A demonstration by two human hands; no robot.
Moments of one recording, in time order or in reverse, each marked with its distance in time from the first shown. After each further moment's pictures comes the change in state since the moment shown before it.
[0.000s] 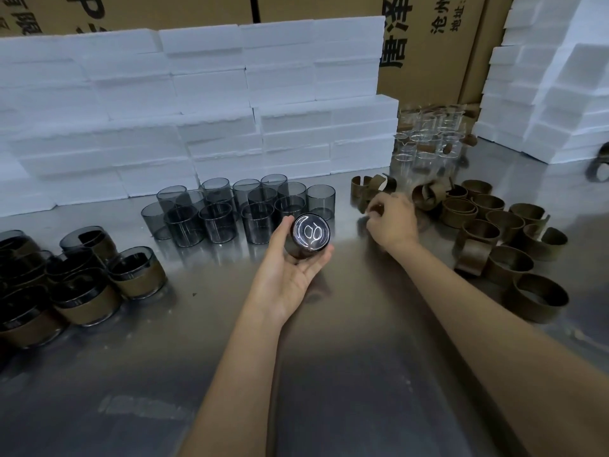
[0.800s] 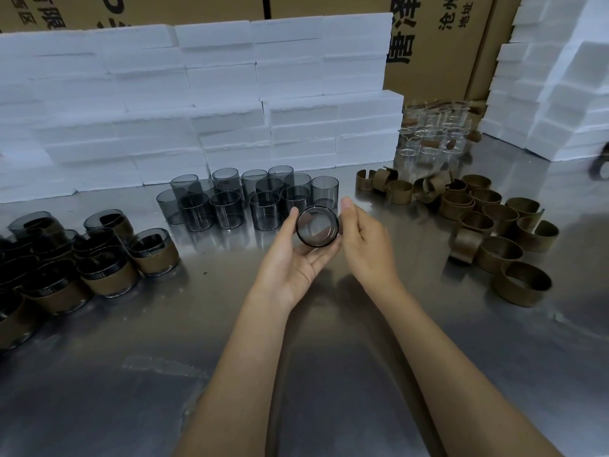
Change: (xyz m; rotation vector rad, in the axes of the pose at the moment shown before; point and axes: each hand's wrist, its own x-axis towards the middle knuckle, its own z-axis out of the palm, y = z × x) left_hand -0.034 0.000 0.016 0.068 0.014 -0.042; right_hand -0.110 -0.046 -0.008 0.457 0.003 -0.195
